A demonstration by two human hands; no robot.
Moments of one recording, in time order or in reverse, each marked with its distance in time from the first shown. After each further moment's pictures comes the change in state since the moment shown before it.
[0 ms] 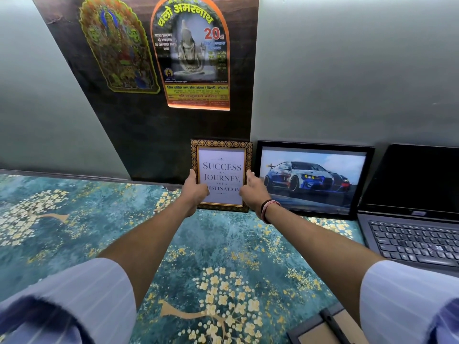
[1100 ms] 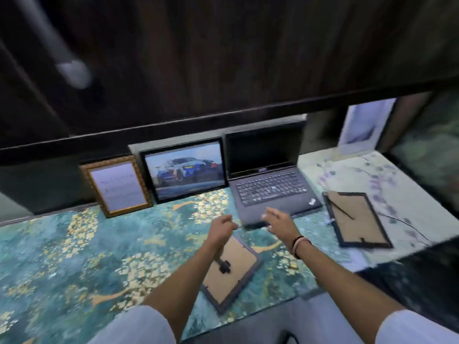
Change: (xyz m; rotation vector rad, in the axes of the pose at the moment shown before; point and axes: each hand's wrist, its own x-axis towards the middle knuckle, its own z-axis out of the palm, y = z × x) left_hand -0.303 -0.007 0.282 0.053 -0.501 -0.070; right_hand -0.326 0.152 -0.280 0.278 0.407 0.301
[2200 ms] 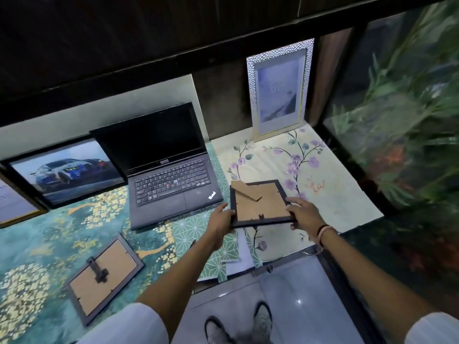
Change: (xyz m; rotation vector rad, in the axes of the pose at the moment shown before) left_hand 0.028 0.042 0.421 0.028 -0.011 -0.186; right_hand 0.091 0.119 -0.449 0.136 0.076 0.205
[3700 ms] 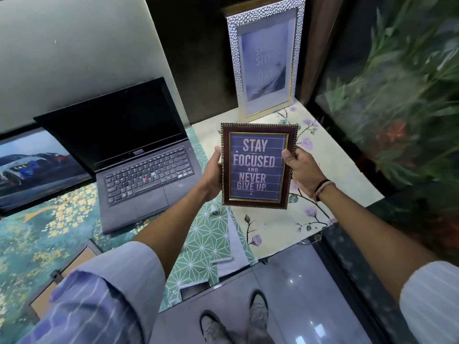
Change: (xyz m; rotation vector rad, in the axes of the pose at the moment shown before) left_hand 0.087 0.072 0.020 -0.110 -0.327 0.080; right_hand 0.046 -0.056 -0.009 0.003 -0.059 -0.405
